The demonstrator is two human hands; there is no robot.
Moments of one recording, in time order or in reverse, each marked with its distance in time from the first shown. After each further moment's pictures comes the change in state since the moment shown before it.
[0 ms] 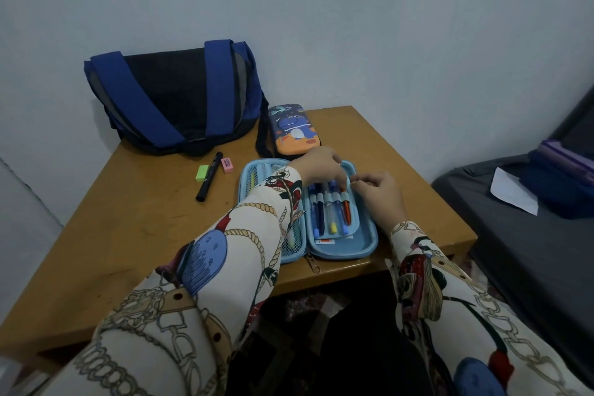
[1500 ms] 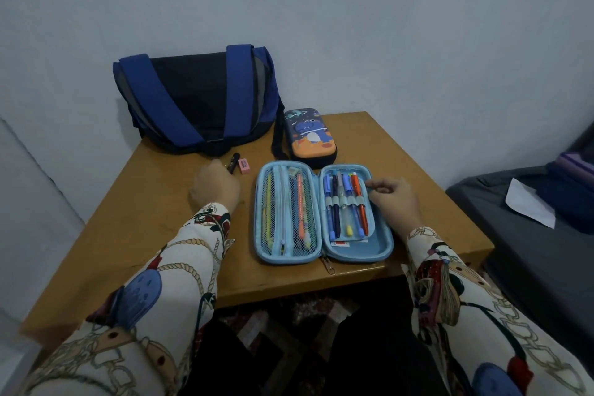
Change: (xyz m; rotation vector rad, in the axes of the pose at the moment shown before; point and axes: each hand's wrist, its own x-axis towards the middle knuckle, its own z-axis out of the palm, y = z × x) left_hand -0.057 -0.139 -0.063 0.238 0.853 -0.482; right_hand 0.000 -0.002 0.000 -0.018 -0.002 -0.020
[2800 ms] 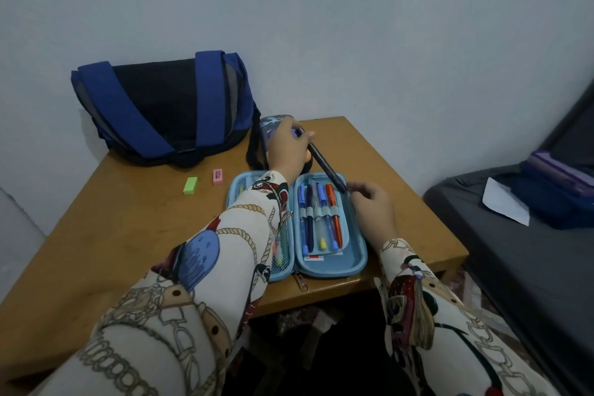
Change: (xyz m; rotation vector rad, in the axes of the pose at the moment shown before) left_hand -0.022 0.154 0.040 -0.924 -0.287 0.308; right_hand -0.008 -0.010 0.000 0.165 0.062 0.020
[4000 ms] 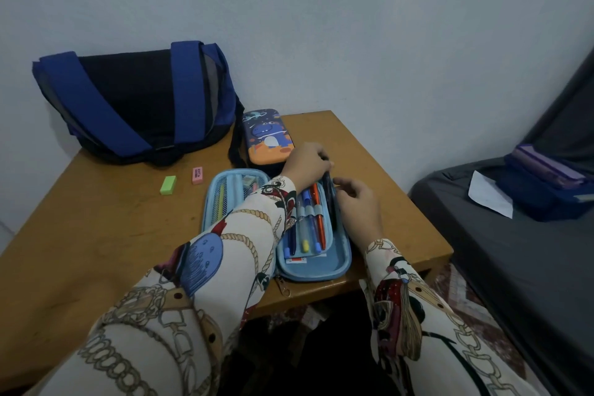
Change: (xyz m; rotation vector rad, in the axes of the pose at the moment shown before) left_hand -0.009 -0.007 0.049 0.485 -0.402 0.040; right_hand -0.003 -0.005 -0.004 -0.002 -0.006 -0.039
